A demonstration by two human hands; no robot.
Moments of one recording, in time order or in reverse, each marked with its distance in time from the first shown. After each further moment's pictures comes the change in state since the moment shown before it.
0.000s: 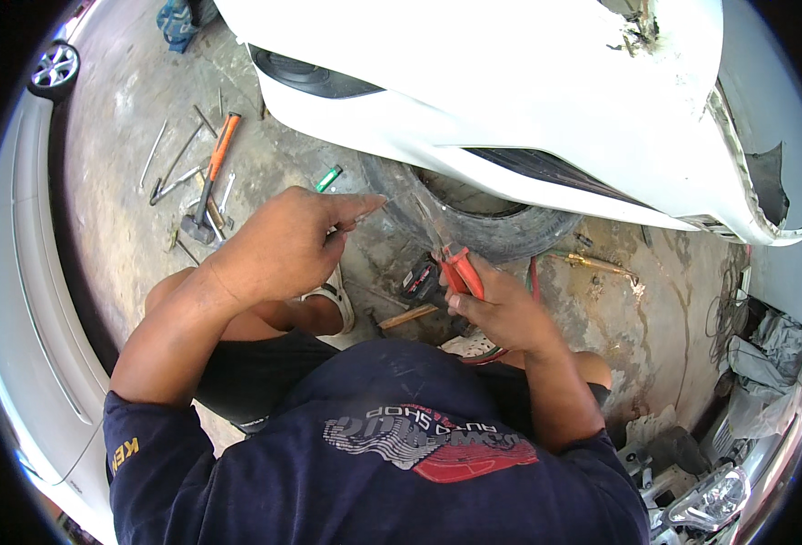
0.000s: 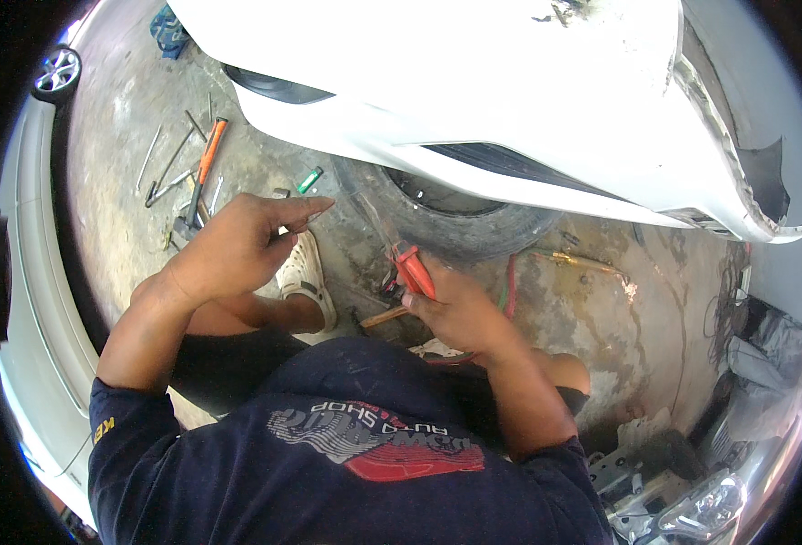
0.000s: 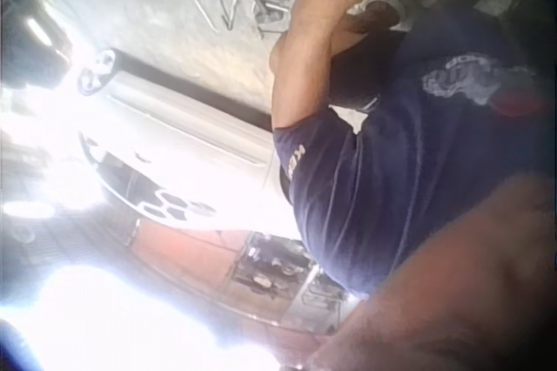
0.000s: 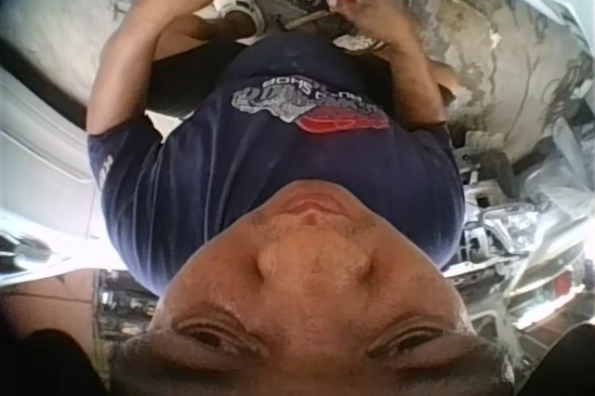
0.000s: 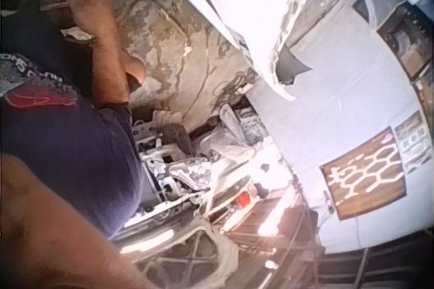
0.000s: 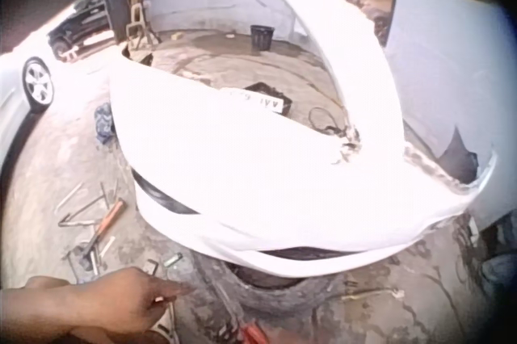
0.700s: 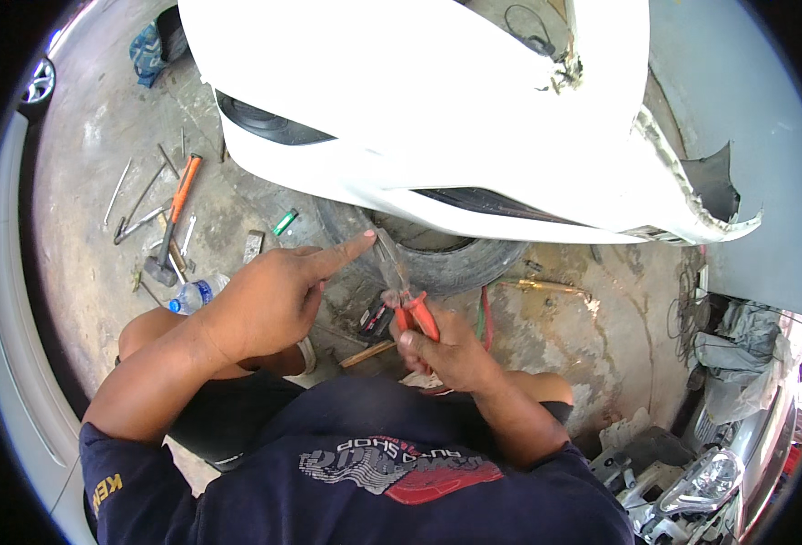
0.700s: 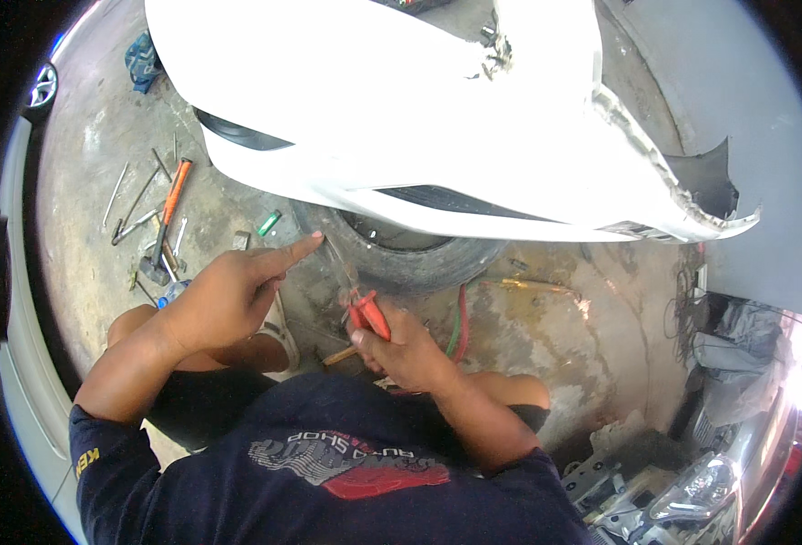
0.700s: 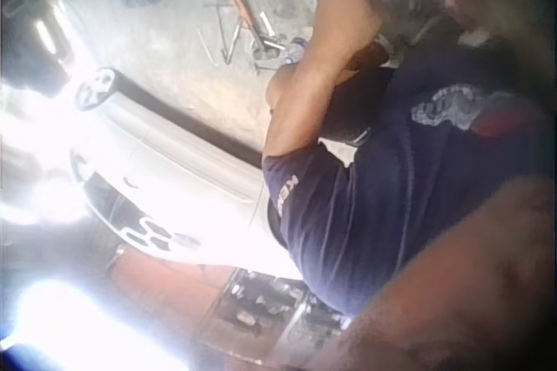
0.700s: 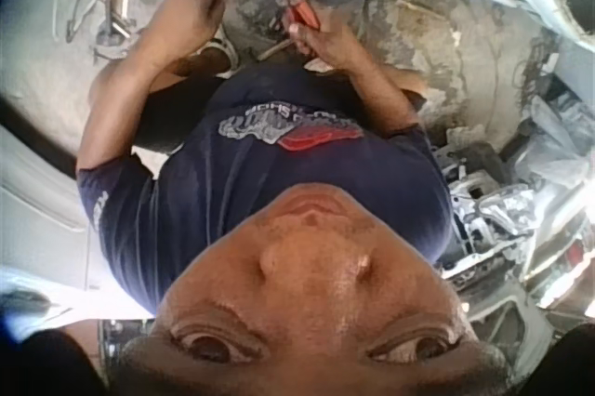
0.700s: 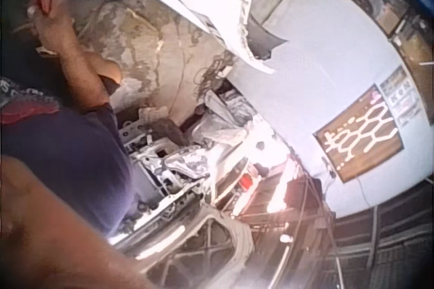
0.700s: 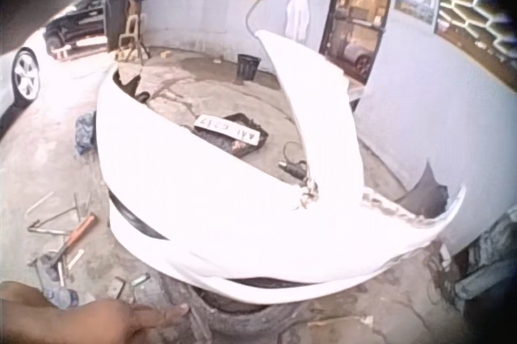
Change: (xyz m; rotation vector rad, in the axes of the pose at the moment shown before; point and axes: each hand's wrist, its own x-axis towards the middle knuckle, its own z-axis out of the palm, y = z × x) left_hand -0.005 0.019 0.011 -0.035 0.052 0.154; right_hand -0.018 -0.015 0.019 0.526 -0.054 -0.010
